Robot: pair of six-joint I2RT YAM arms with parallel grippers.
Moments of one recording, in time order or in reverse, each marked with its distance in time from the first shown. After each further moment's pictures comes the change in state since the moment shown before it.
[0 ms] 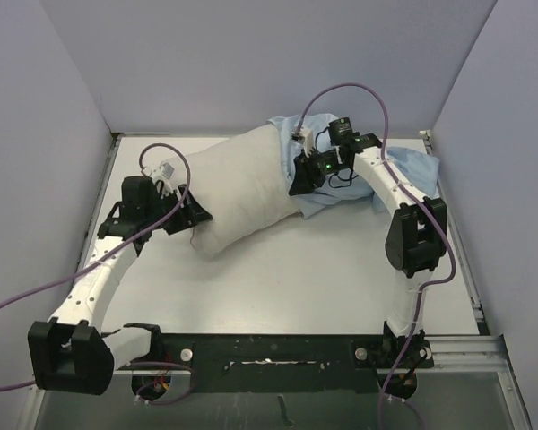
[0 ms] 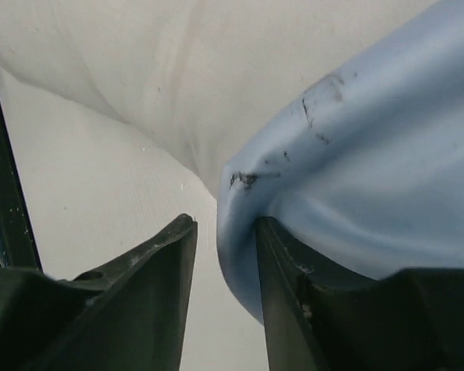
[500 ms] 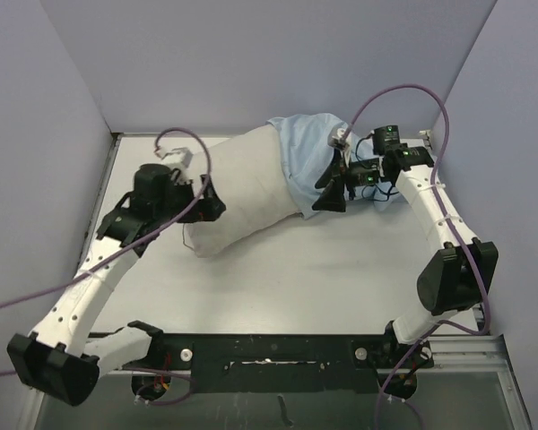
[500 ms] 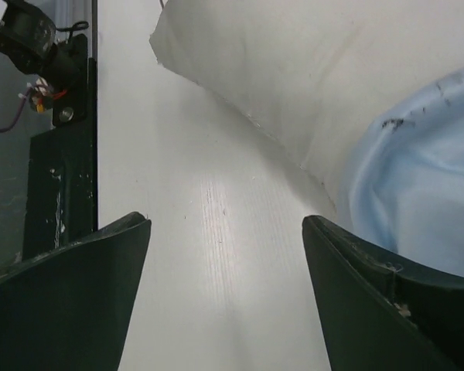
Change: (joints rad) left arm -0.186 -0.129 0.173 -0.160 -0.297 0.092; right arm -0.148 -0.369 -0.246 -0.128 -0.311 -0.281
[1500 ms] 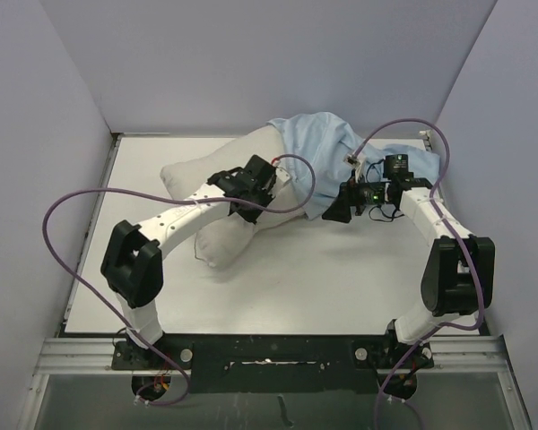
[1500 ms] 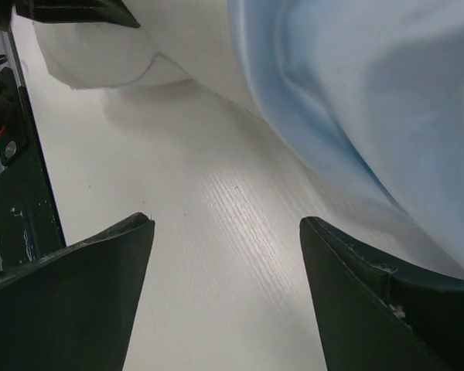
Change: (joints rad) left arm -0.420 0.766 0.480 -0.188 -0.380 0.548; right arm -0.142 -0.034 -0.414 0.405 0.092 0.293
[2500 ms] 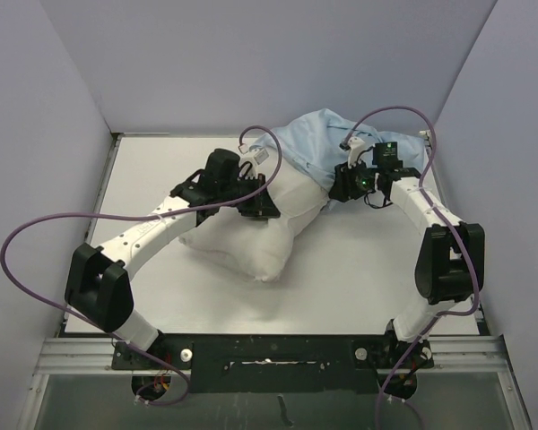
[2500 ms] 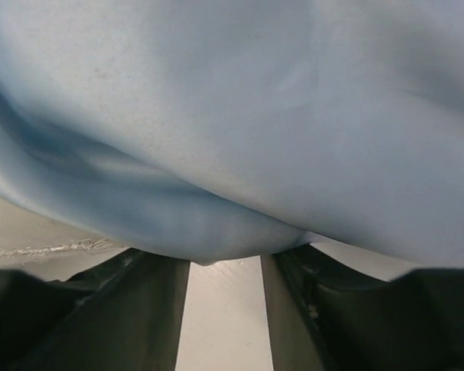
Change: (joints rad) left arm 0.131 -0.261 -0.261 0.415 0.703 -0.636; right arm 0.056 0.095 0.117 0.129 0.462 0.150
